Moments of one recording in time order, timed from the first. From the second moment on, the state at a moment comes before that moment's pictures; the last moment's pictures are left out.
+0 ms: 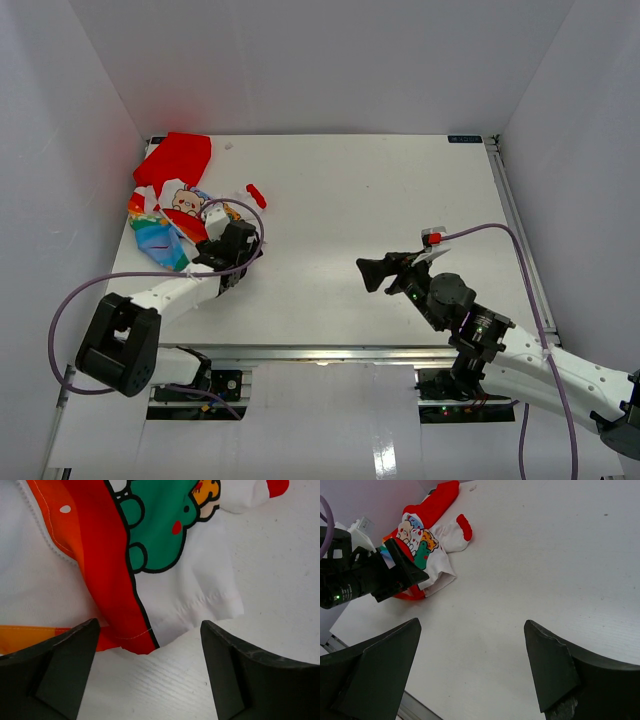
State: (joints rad) left arm -0.45 1.31 0.63 -0.12 -0.60 -0.72; right arm 1.03 0.62 0.44 0.10 0.46 0.49
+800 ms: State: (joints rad) left arm -0.72 1.58 0.86 0.15 -0.08 -0.57; right arm 1.03 0.60 0.44 0.09 0.42 0.51
